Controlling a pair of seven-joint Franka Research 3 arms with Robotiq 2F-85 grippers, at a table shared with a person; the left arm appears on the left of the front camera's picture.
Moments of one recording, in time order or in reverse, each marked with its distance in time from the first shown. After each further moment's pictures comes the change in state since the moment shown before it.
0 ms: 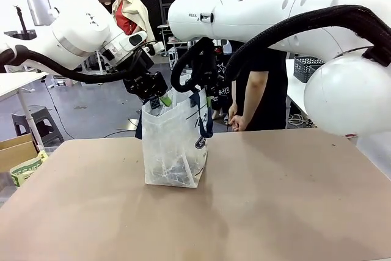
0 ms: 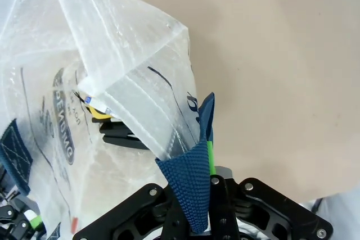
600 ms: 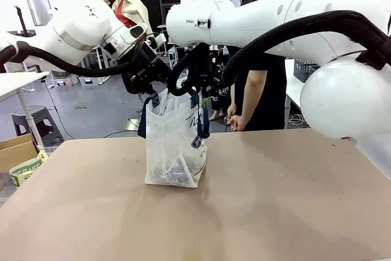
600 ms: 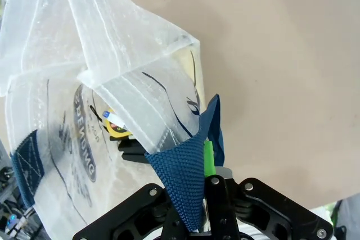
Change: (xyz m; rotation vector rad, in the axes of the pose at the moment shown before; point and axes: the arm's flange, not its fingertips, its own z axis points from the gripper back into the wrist) left arm 0.009 -0.014 0.010 -0.045 -0.030 0.013; right arm 0.006 0.012 -0.010 0.031 -0.039 -0.093
